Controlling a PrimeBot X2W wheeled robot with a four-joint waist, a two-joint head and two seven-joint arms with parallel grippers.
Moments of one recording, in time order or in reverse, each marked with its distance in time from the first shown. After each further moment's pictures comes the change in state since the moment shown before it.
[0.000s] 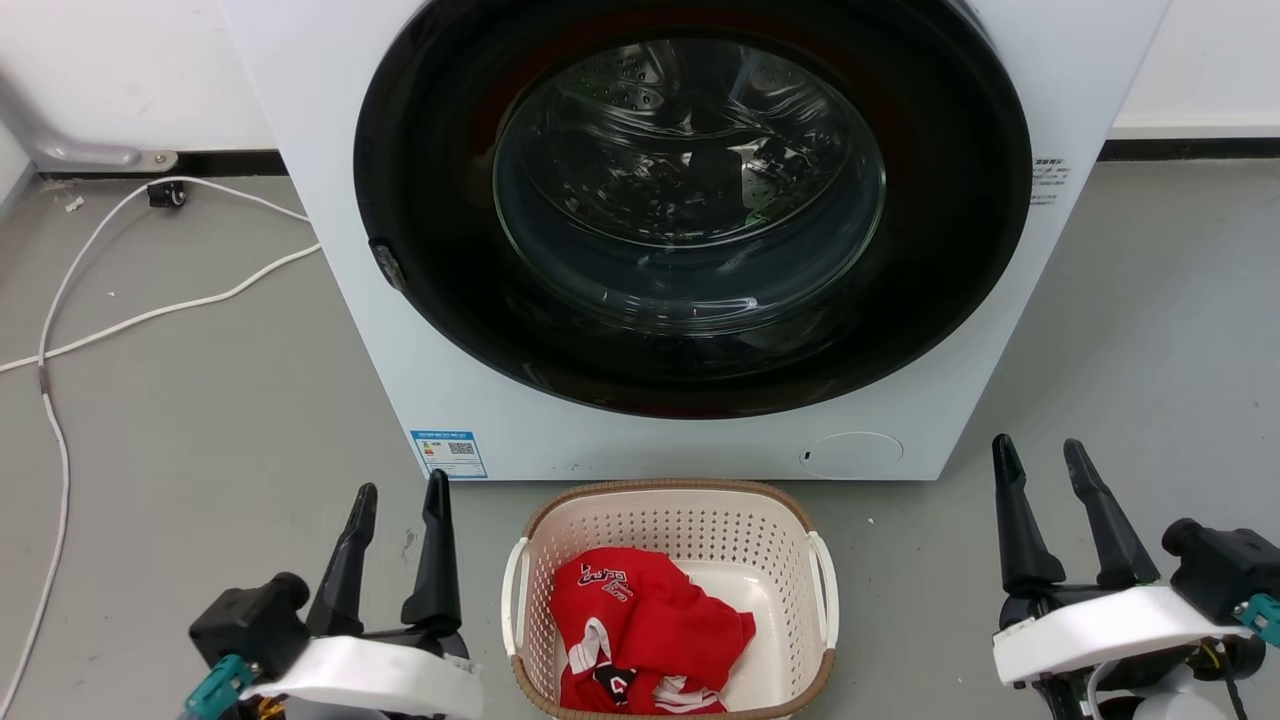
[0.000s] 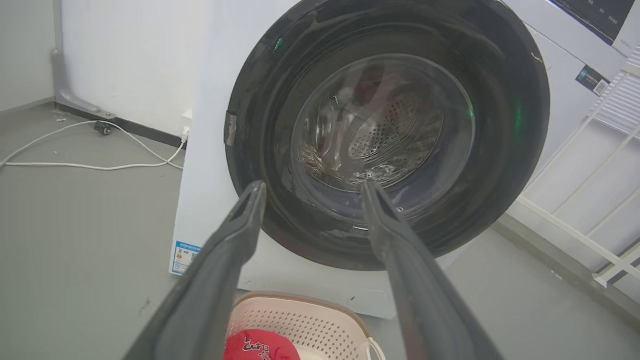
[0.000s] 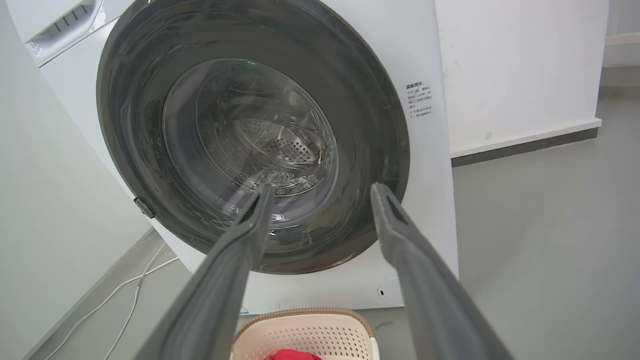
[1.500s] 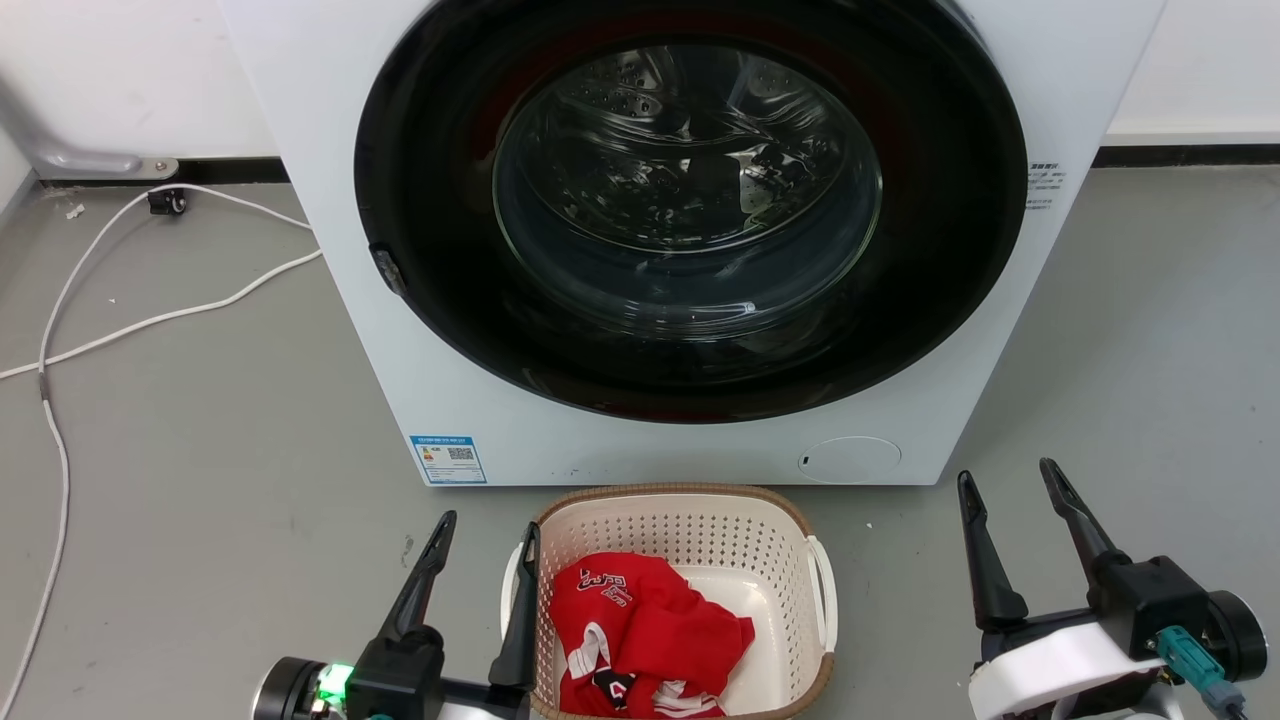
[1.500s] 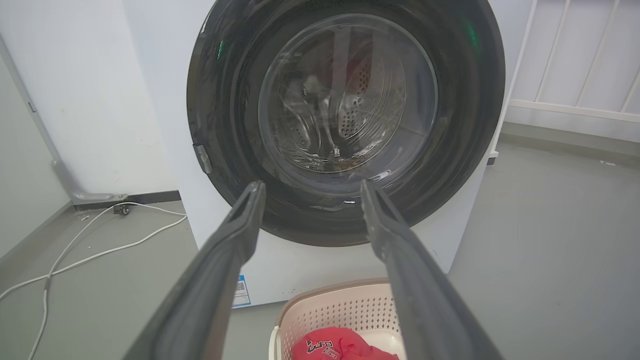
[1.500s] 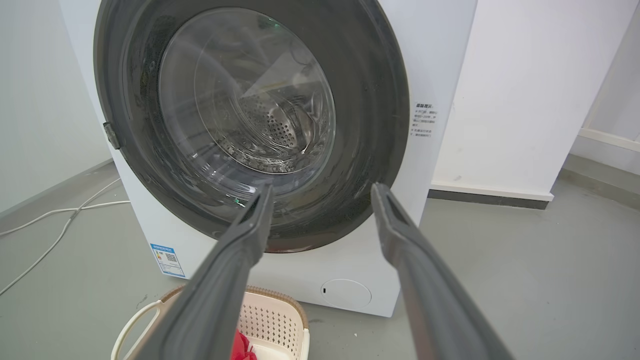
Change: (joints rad) left arm 0.031 0.097 -0.221 0.010 0.342 0.128 -0.093; right arm 0.021 0.000 0.014 0.047 -0.355 0.000 -0.093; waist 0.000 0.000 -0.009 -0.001
